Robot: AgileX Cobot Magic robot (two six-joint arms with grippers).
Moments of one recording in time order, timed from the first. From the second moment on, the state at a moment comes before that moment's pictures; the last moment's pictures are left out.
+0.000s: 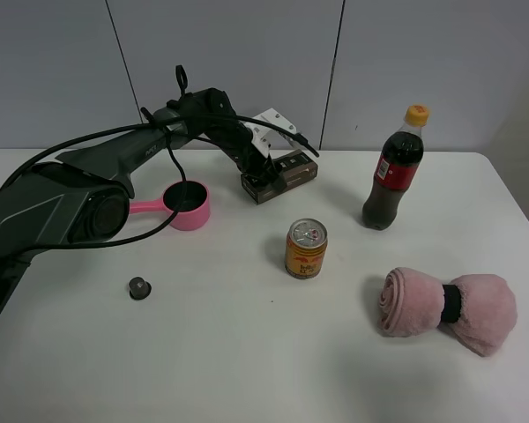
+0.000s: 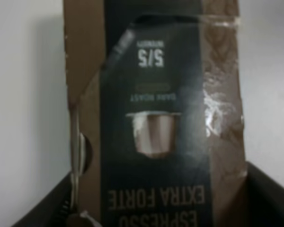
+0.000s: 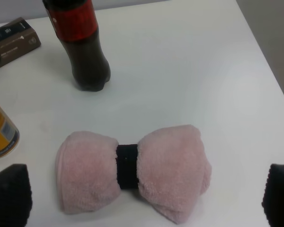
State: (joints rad) left arm -0.43 2.75 -2.47 -0.44 0.86 0.71; right arm -0.10 0.00 -0.51 0.04 1.06 0.02
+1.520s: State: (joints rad) left arm -0.47 2.22 -2.45 -0.11 1.22 -0.12; right arm -0.10 0.00 -0.51 0.04 1.06 0.02
